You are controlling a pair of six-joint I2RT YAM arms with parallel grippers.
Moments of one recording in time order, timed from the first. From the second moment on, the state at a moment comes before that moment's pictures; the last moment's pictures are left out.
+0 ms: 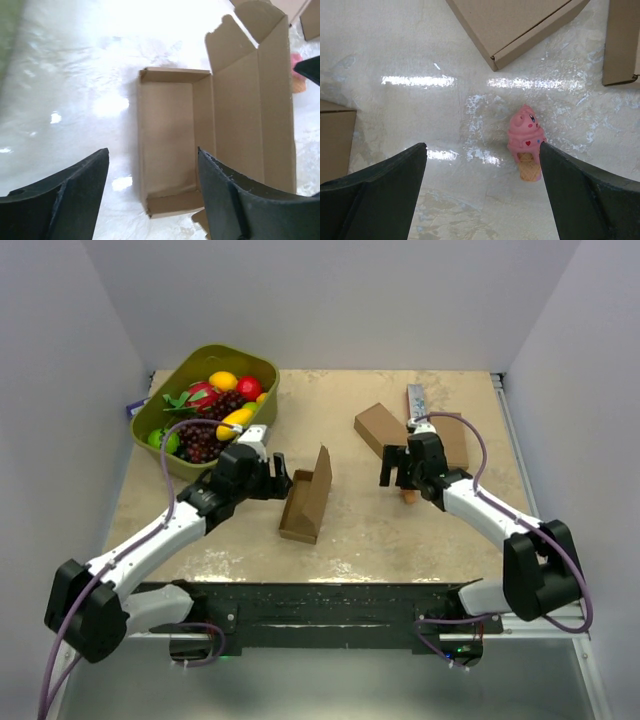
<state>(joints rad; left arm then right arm) -0.56 1.16 0.79 -0.25 -0.05 -0.44 0.35 1.38 0.81 -0.19 0.13 0.35</state>
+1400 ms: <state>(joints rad) -0.84 1.35 0.45 0.19 -0.04 -0.60 0.60 1.84 1.16 0.04 -0.34 0.47</state>
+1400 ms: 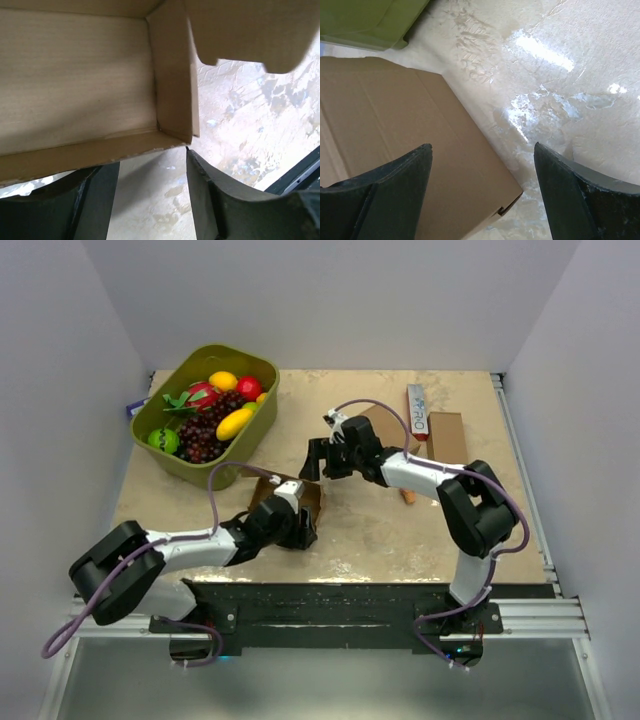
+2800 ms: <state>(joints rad) -0.25 1.06 0.89 -0.14 0.28 -0.14 0.25 1.69 1.00 -0.40 0.11 0.28</state>
